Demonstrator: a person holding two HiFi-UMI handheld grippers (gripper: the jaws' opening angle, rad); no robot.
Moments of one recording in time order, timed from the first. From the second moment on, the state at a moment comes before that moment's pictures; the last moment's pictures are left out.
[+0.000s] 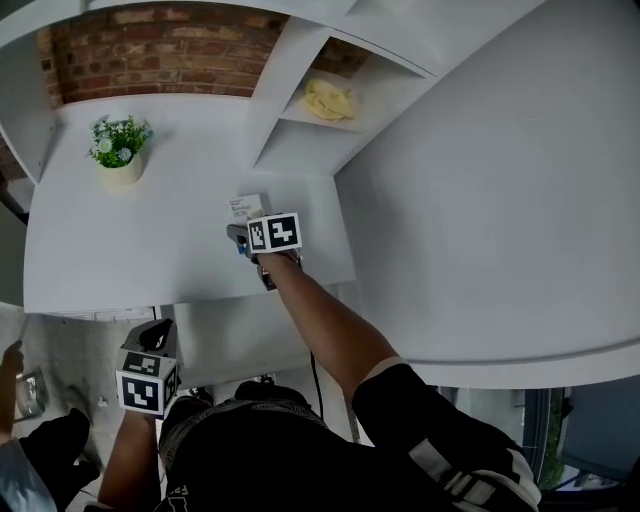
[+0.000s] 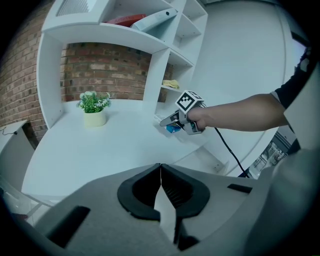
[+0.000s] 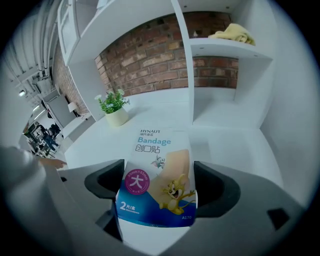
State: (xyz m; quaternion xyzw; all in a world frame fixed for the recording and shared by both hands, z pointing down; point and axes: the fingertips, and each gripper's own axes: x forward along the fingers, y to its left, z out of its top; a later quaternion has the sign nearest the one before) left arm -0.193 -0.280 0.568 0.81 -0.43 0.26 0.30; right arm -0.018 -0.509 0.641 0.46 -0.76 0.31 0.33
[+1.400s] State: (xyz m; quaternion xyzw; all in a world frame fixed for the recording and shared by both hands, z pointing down) left arm -0.086 -0.270 0.577 0.83 -0.40 0.27 0.28; right arm 0.120 -0.343 0.625 0.50 -0.75 0.38 0.22
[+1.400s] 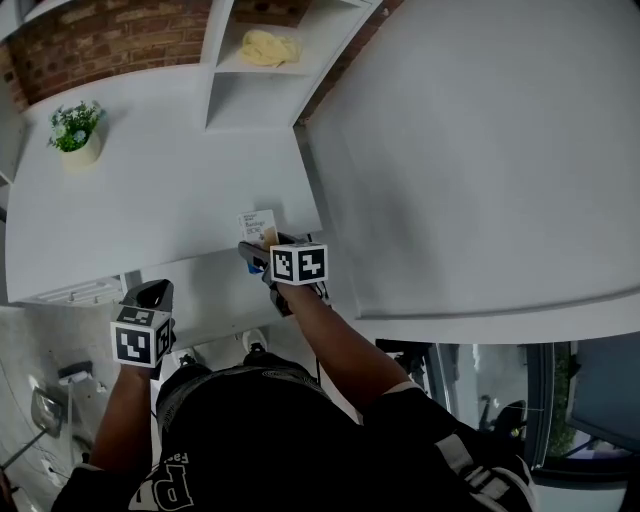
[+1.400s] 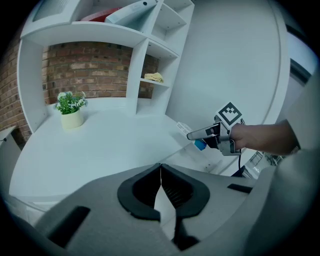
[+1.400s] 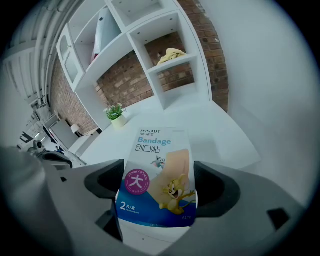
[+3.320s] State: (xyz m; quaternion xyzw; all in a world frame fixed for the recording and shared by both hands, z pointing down) left arm -0.101 -0.238 0.632 0.78 -0.41 0.31 0.36; right arm 0.176 -0.295 0.823 0.48 -0.63 0.49 0.37
